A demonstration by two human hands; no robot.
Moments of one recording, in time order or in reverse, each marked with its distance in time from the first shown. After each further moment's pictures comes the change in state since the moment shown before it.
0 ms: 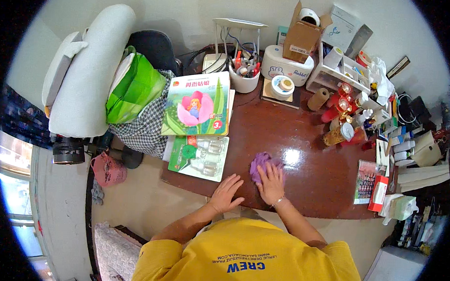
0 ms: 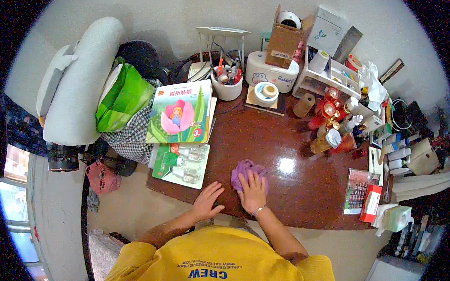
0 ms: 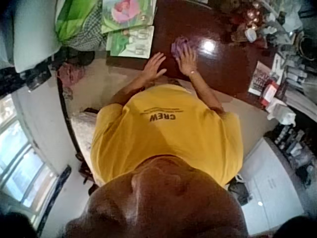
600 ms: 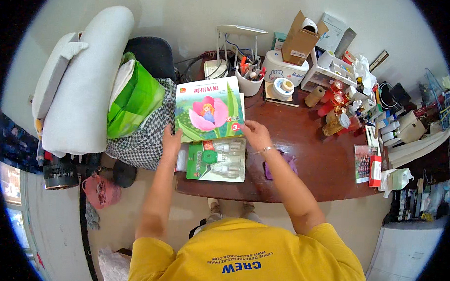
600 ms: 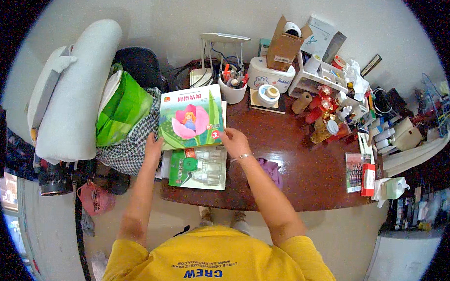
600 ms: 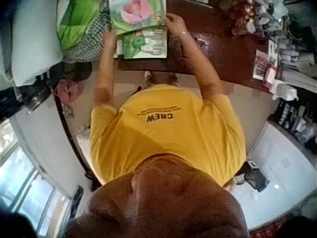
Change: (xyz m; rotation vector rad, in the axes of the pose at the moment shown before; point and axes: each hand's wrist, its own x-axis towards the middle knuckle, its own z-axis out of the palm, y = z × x) left_hand 0.051 -0.225 -0.184 -0.371 0.672 -0.695; right_hand 0.189 -0.095 -0.026 0.780 0.262 0.277
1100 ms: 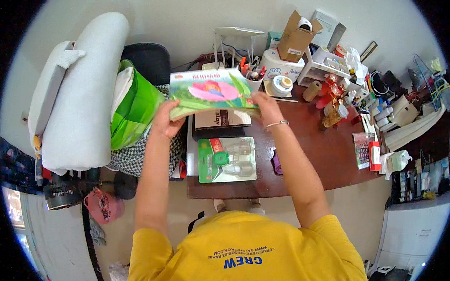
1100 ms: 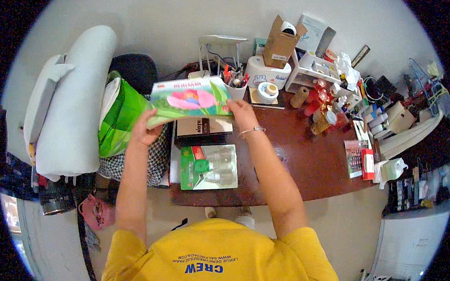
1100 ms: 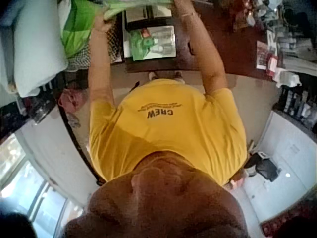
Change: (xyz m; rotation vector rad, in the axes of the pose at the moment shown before) left_hand 0.052 0.130 -0.055 -1.071 -0.628 -0.390; right_hand 0.043 -0.087 -0.014 0.496 0.087 0.123
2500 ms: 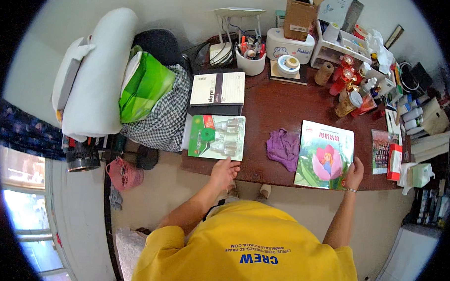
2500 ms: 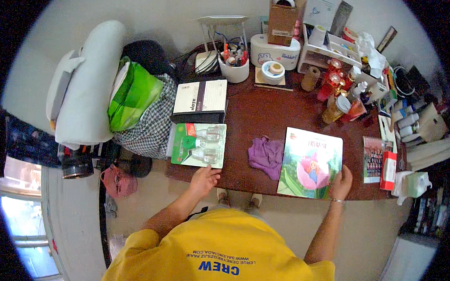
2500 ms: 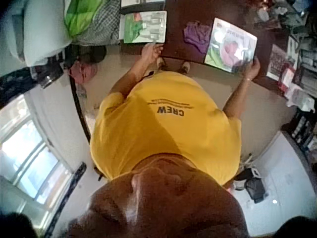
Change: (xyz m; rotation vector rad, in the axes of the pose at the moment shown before) left_hand -0.135 -0.302 0.015 0.086 0.393 -0.318; right_hand -0.193 0.183 -0.439 -0.901 0.600 -0.243
